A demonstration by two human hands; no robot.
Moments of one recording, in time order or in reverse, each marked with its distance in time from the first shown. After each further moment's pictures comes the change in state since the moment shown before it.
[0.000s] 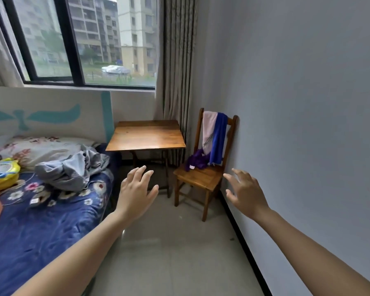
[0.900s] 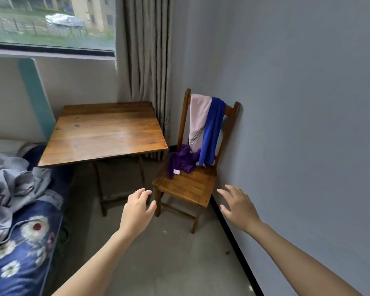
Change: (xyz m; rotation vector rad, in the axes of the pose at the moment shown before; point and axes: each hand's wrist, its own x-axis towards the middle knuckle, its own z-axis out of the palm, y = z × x) left_hand 0.307 -0.101 0.299 -0.310 -0.379 -0.226; right_hand 0.185 0.123 0.321 0.116 -0.581 0.299
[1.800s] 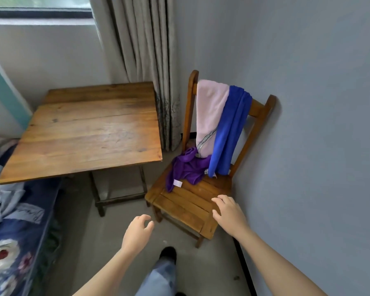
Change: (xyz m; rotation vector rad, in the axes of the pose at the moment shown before) left_hand 0.231 0.010 0.158 -0.034 -0.274 -0.482; right_hand 0.272 0.144 0.122 0.191 -0.365 0.035
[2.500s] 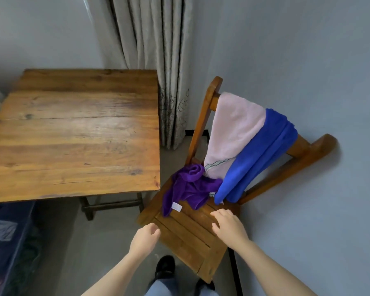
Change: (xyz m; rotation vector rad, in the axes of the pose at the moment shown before) left_hand 0.179 0.057 0.013 -0.077 -0.181 -0.138; right_hand 0.192 0.026 0.001 -0.054 -0.238 -0.008
